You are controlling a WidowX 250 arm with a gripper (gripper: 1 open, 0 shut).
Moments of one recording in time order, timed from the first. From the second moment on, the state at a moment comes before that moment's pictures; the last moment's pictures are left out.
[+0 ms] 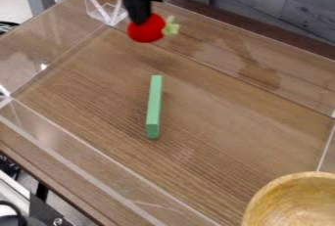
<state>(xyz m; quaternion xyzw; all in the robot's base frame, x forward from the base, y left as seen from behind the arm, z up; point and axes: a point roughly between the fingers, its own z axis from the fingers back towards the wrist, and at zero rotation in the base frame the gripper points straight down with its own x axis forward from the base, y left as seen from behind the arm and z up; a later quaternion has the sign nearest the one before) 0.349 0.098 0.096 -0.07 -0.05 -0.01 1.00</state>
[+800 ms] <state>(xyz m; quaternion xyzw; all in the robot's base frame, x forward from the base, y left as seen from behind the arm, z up) 0.367 0.011 0.062 -0.06 -0.05 -0.06 0.99</state>
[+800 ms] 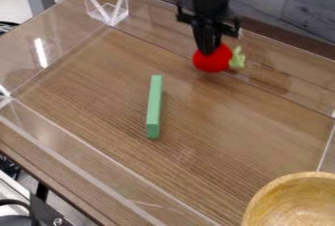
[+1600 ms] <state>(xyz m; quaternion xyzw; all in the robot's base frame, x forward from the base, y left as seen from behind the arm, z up) 0.367 0.006 0.046 -0.06 -0.03 -0.05 1.00</state>
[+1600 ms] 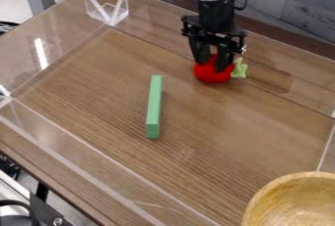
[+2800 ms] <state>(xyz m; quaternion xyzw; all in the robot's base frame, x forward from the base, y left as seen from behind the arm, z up) 0.368 0.007 0.047 -0.06 -0.02 -0.04 1.00</state>
